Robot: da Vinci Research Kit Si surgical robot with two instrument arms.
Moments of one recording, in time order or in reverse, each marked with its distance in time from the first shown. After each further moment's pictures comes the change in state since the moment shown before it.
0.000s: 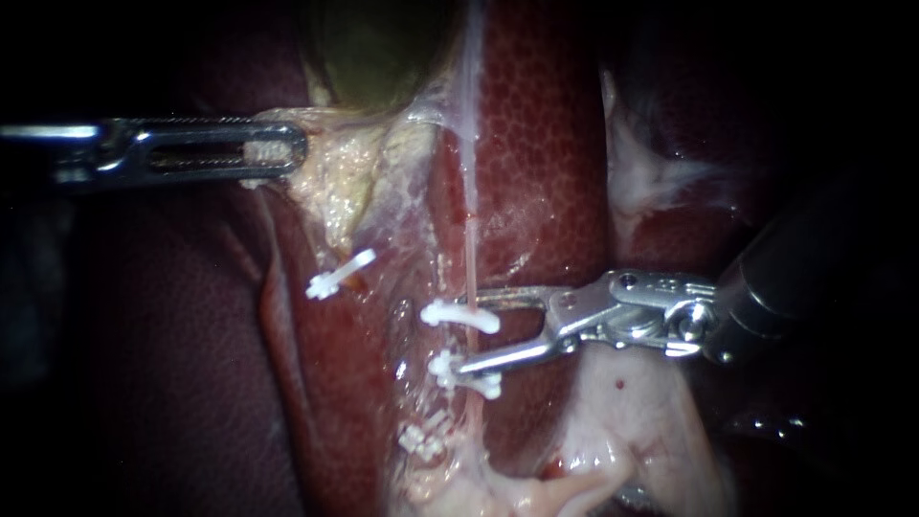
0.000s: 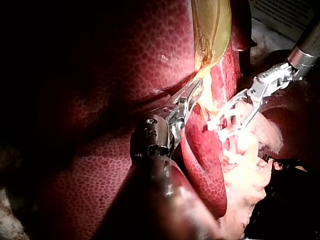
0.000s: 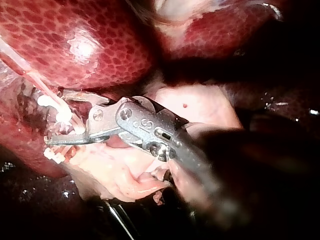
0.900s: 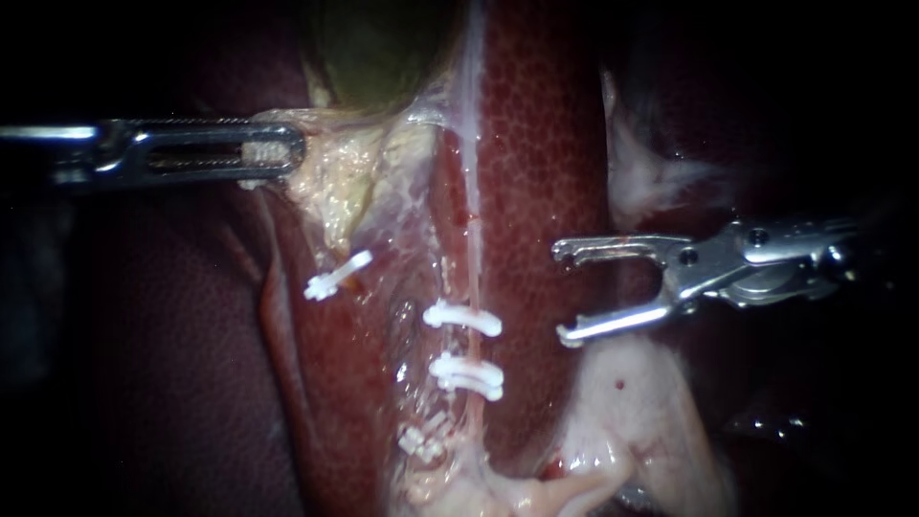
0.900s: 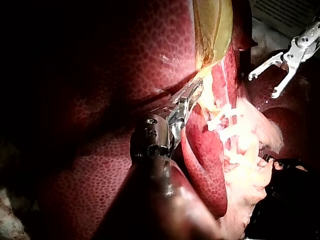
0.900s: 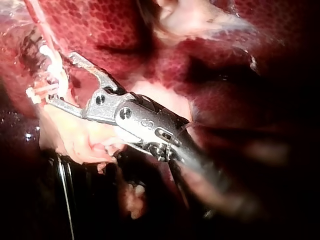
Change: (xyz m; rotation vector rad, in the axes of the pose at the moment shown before) right arm 0.009 -0.006 -0.012 0.014 -0.013 -0.266; left arm 0.000 0.000 0.000 0.001 0.000 0.000
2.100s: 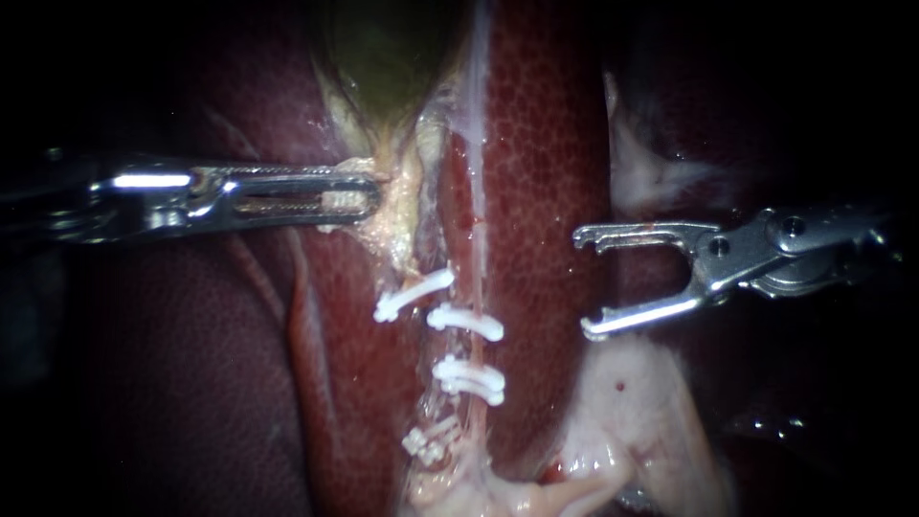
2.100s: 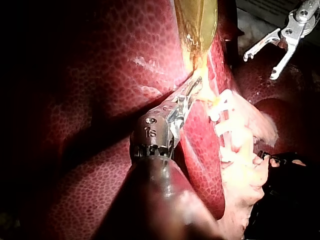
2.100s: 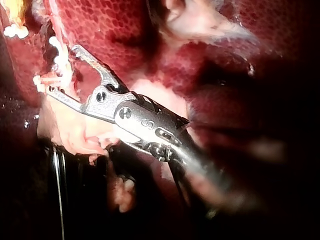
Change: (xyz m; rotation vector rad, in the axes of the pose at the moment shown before) right arm 0.001 0.000 -0.001 0.001 0.023 -0.005; left arm 0.006 0.000 0.007 0.001 0.059 0.024
